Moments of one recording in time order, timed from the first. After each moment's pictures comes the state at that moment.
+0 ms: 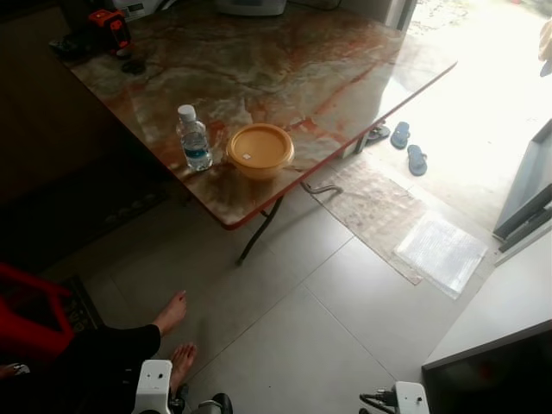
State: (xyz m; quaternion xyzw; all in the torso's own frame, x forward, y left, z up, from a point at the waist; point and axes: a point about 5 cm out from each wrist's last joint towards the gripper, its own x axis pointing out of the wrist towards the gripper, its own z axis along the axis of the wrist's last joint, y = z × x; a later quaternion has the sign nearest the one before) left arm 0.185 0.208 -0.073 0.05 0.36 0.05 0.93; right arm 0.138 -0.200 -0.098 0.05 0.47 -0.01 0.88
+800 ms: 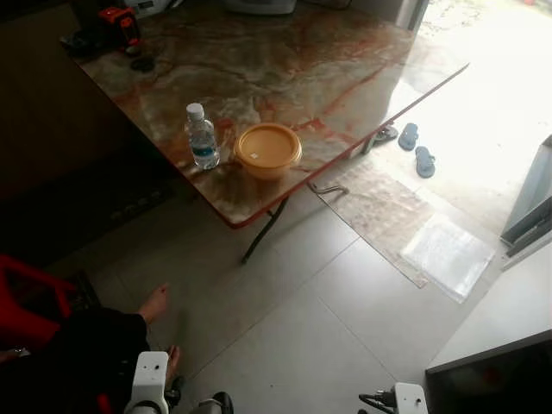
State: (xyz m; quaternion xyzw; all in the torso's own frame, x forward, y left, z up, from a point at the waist) left arm 0.193 0.227 -0.065 0.06 0.36 0.08 0.93; right arm 0.135 -0.198 -0.099 0.06 0.47 -0.01 0.88
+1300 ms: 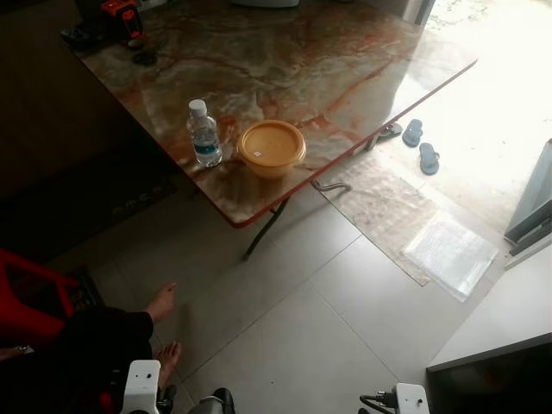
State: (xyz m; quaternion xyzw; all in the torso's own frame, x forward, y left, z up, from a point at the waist) left arm 0.186 0.222 -0.070 0.06 0.37 0.07 0.92; right arm 0.135 -0.199 -0.098 0.05 0.46 -0.01 0.89
